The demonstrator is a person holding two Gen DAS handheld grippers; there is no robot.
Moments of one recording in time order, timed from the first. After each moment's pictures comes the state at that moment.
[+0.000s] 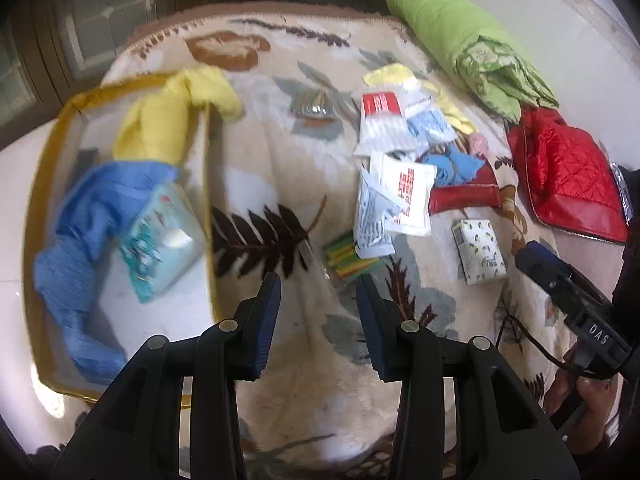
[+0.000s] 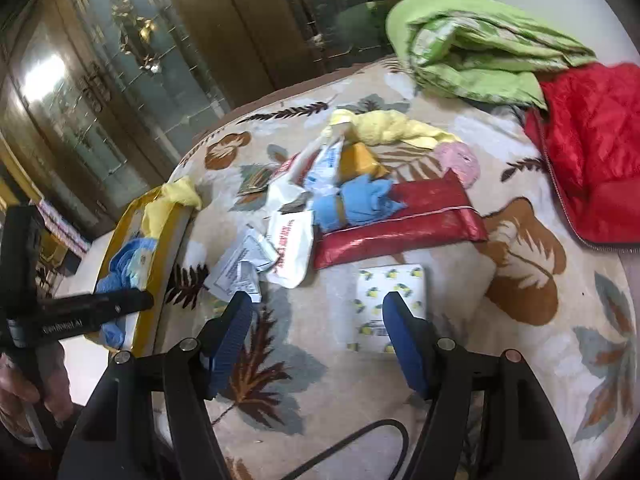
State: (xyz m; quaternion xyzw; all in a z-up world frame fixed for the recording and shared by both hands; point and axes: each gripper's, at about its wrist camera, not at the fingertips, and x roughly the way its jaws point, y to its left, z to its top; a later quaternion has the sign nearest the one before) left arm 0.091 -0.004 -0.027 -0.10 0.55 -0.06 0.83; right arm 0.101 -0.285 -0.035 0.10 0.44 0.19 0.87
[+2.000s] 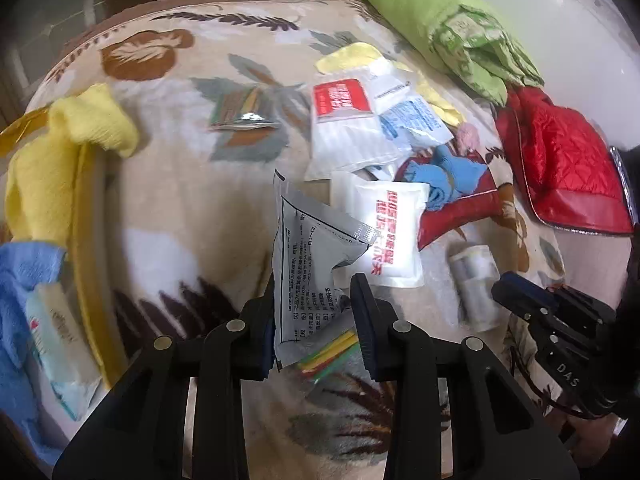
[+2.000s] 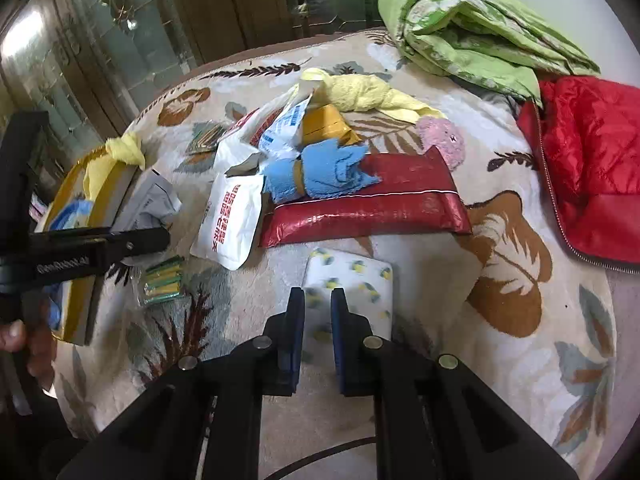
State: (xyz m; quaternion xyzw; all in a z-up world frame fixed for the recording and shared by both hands) left arm 0.162 -0.040 -0.067 -0.08 0.55 -0.13 0.82; right arm 0.121 -0.262 -0.067 0.01 0.49 0.13 0.86
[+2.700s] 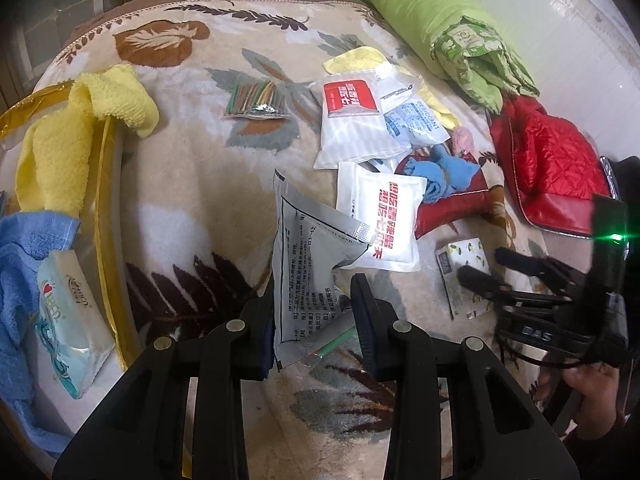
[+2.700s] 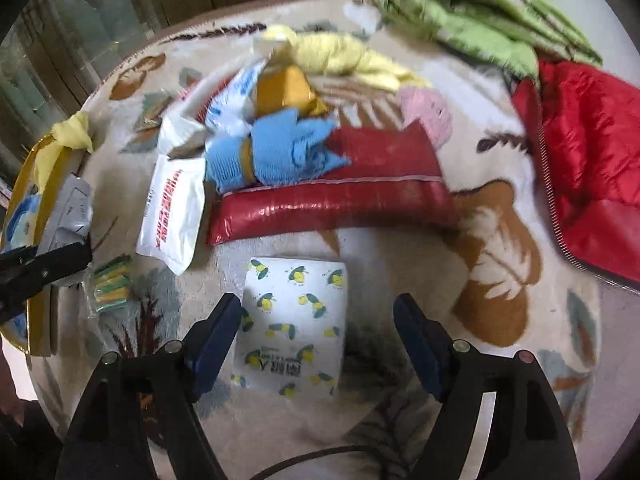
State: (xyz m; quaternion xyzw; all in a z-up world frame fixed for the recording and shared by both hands) left arm 0.150 -0.028 -0.064 -0.10 0.55 -0.14 0.82; right arm 0.159 -0.262 -0.089 -0.02 0.56 0.08 0.82
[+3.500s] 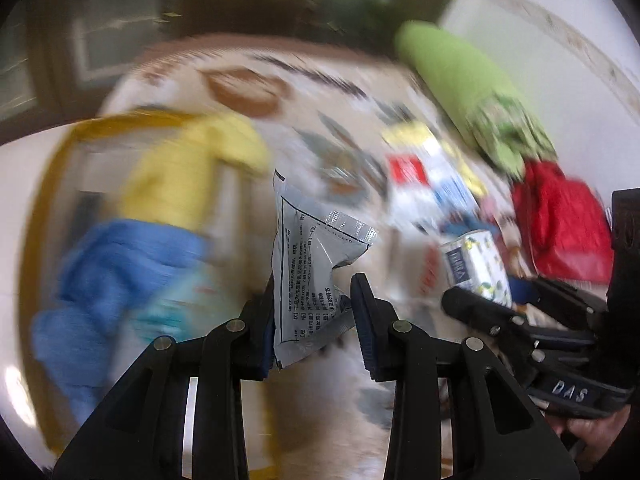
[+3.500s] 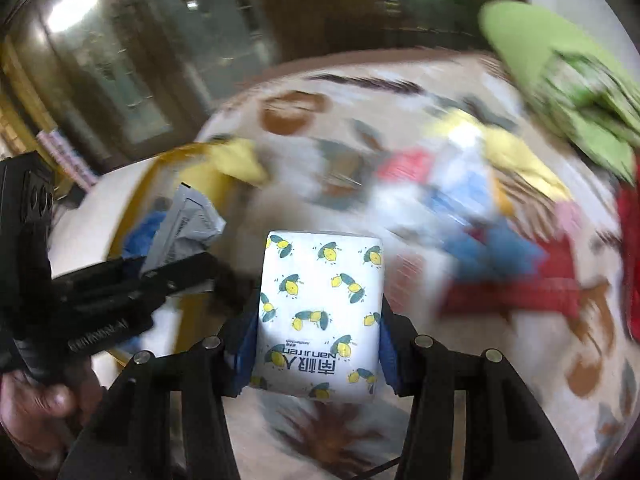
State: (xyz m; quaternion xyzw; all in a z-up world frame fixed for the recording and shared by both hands) left arm 0.122 0.052 -0.022 -0.15 0.47 -0.05 0.87; right arm 0.145 -0.148 -0.022 0.00 0.49 0.26 0.83
